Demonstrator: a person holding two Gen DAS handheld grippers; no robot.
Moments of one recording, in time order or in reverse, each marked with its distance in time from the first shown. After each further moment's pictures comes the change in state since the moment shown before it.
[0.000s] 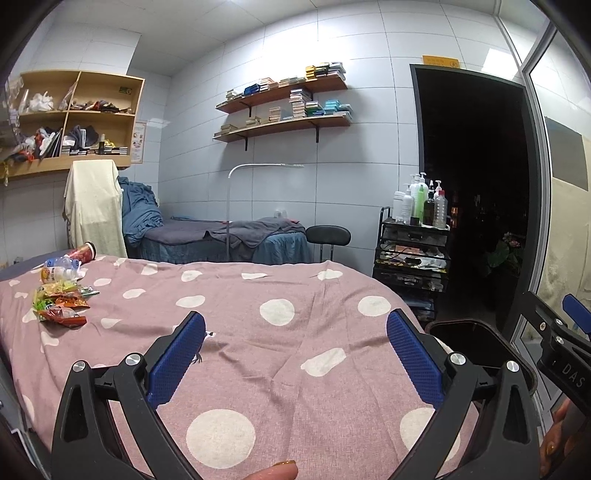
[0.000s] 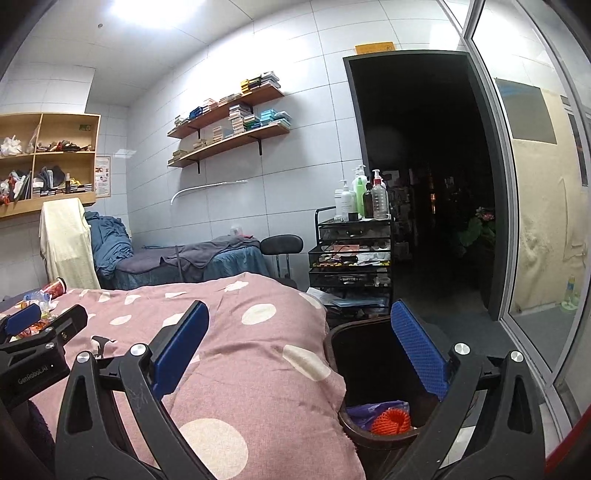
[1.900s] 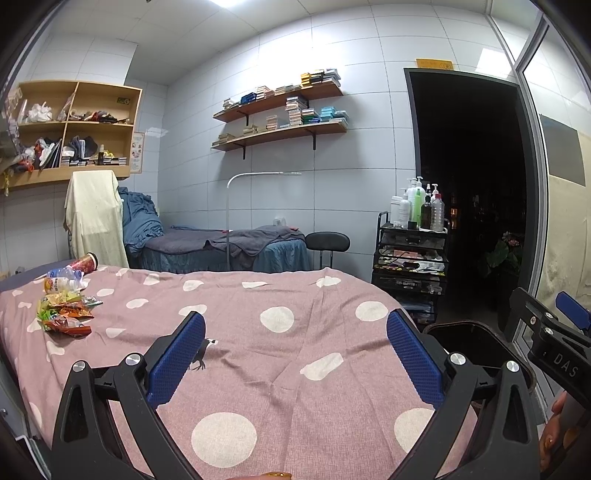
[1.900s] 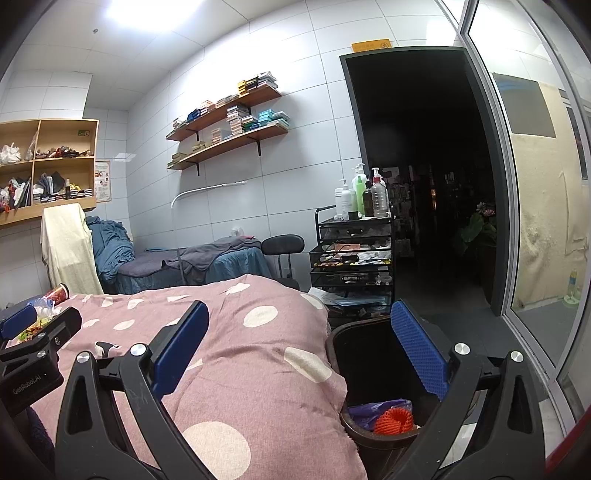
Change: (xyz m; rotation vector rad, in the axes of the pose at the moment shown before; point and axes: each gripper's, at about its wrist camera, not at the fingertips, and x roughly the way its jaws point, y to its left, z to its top) left arm -0.013 -0.007 0.001 0.026 -0.027 0.003; right arm 0.002 -0.010 0.009 0.027 0.014 0.013
